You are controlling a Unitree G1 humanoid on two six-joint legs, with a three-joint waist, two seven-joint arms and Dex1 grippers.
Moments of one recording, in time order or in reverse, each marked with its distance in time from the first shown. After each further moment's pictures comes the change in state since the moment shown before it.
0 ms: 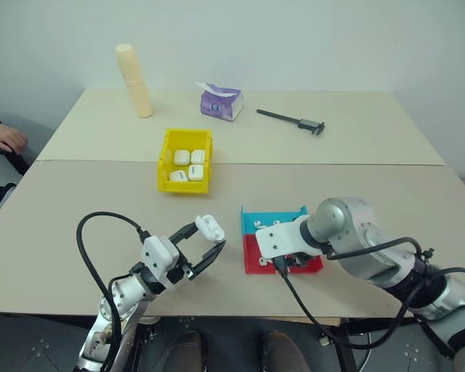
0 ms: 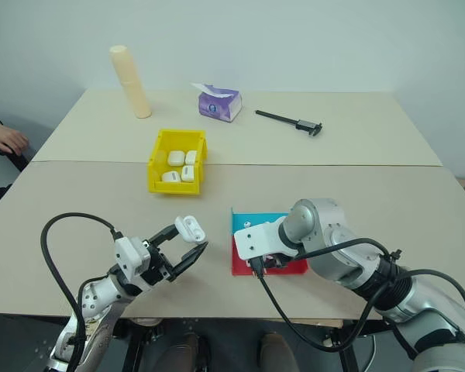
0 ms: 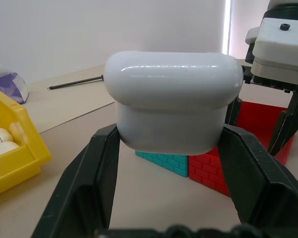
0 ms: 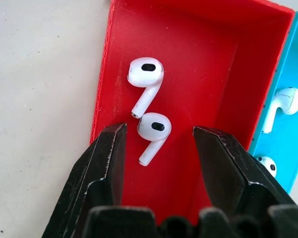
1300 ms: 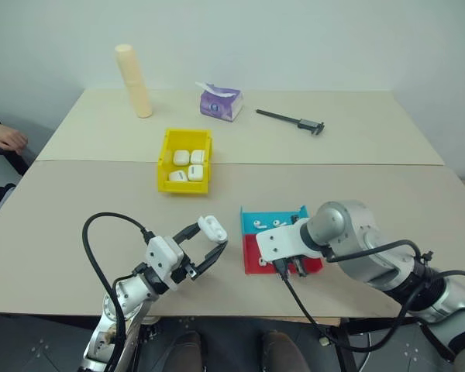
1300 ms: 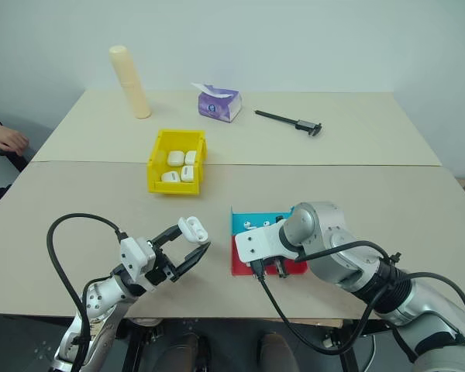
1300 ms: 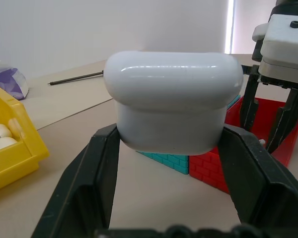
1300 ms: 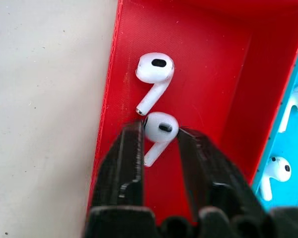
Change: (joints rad) left arm -0.001 -0.026 -0.001 0.000 0.048 0.012 0.003; right arm 0.022 0.000 0.001 -0.001 -0.015 -0.012 -0.003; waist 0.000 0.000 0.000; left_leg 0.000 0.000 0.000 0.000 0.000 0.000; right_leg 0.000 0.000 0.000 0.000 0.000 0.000
